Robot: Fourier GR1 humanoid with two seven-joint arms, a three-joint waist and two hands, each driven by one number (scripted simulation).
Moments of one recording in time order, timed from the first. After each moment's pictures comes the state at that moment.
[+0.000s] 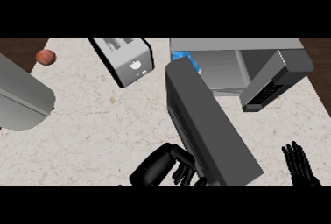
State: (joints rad) left arm -0.13 0.00 -0.66 -1.61 -0.18 -0.07 0.05; right arm 0.14 -0.24 -0.18 -0.95 -0.08 0.32 -0.91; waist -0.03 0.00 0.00
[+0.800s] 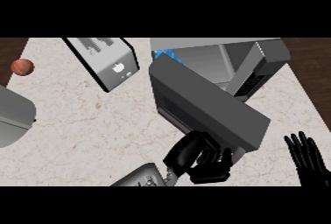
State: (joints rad) left arm -0.52 0.00 -0.90 -1.24 0.13 0.30 0.05; right arm 0.23 -0.31 -0.06 -1.34 -0.26 0.42 -0.78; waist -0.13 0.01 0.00
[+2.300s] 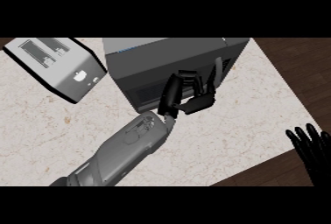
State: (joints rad) left arm -0.86 0.00 -0.69 -0.90 0.60 0.60 -0.26; right arm 0.27 -0.45 0.03 -1.71 -0.50 0.52 -0.56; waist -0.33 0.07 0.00
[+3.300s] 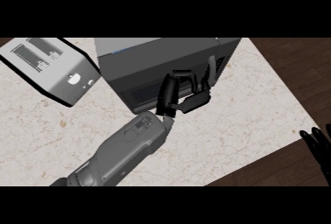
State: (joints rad) left arm -0.85 0.00 -0.69 -0.87 0.69 0.64 -0.41; right arm 0.29 -0.52 0.00 -1.83 -0.62 0.57 -0.50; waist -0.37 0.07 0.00
